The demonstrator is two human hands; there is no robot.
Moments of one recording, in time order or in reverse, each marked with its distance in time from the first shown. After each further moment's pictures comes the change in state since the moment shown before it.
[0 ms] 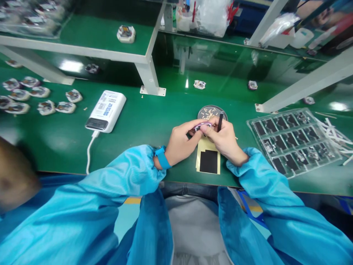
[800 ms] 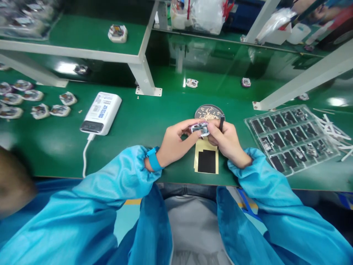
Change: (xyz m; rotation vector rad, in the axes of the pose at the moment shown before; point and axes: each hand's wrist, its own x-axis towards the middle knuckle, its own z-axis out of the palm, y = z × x) left_hand 0.001 0.009 -0.012 -0.237 -0.097 -0.120; right_hand -0.013 -0.006 -0.014 0.088 -0.108 0.084
